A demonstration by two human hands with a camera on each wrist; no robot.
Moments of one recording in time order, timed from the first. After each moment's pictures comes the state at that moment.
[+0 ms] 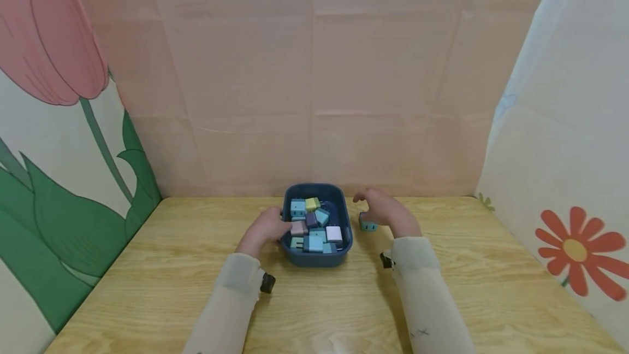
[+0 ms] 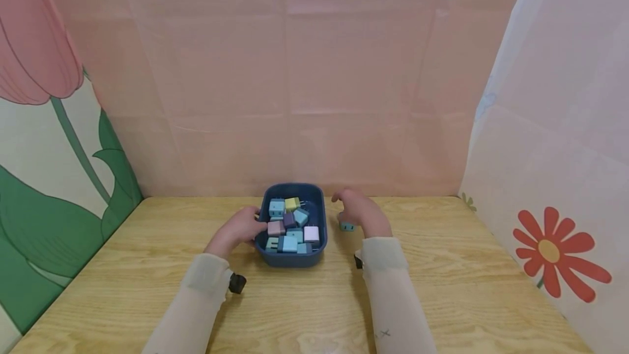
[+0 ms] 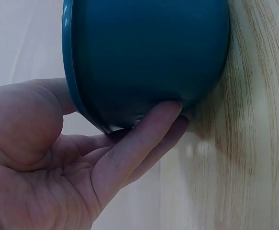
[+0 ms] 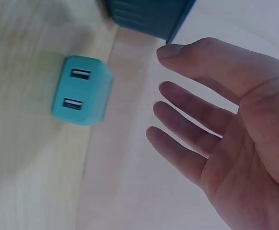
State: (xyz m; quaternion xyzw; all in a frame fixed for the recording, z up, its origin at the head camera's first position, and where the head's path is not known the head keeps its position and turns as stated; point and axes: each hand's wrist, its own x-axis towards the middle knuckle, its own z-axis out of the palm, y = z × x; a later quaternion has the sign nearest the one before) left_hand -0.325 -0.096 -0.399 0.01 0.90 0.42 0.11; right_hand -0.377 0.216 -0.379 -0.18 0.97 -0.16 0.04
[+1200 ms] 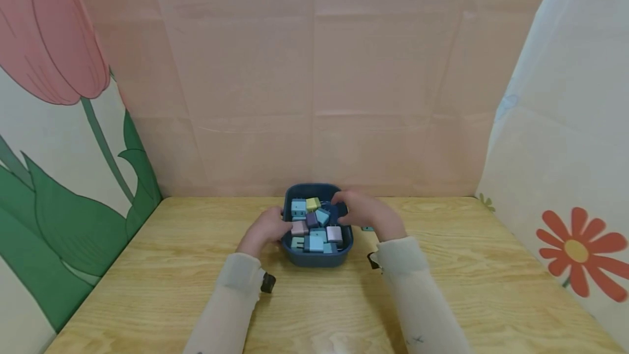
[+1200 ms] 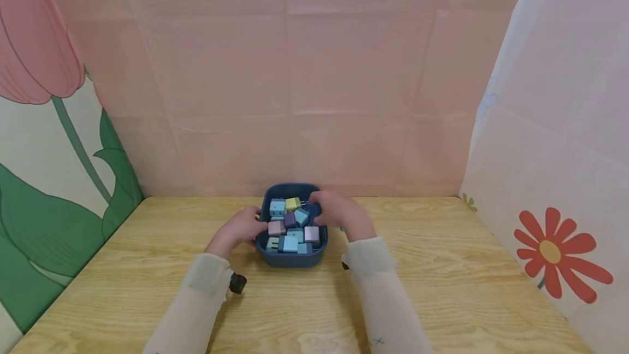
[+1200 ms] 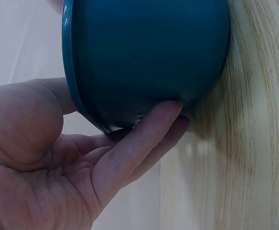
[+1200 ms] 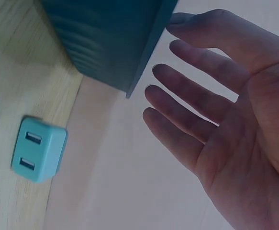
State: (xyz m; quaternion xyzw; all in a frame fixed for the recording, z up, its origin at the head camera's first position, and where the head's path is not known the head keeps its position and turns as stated) left_hand -0.327 -0.095 -0.398 0.01 0.90 0.42 0.11; right_hand -0.359 0.168 -0.360 -0.24 0.96 -0.14 0.05
